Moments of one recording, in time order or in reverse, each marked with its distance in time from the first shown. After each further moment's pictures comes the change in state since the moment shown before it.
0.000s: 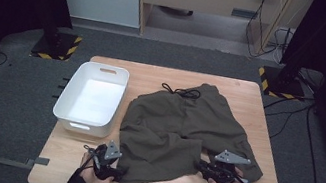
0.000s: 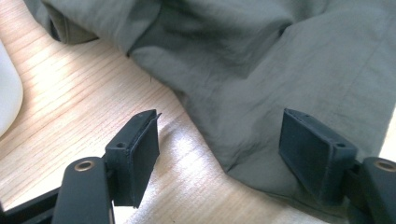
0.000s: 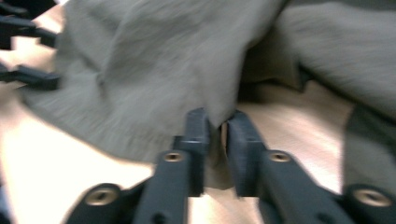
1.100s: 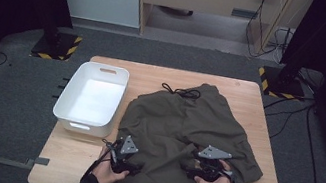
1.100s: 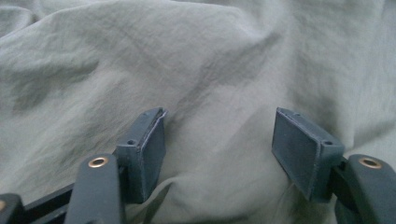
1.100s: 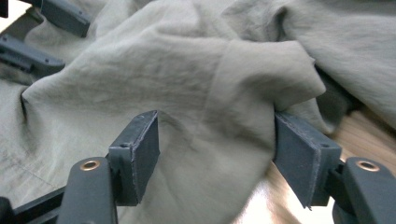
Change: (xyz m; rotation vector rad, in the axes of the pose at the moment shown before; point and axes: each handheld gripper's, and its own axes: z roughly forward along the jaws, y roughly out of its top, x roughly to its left) left arm -0.010 0.027 0.036 -0.007 -0.105 0.082; right arm 0.012 0.005 0.038 0.043 -0.017 -0.120
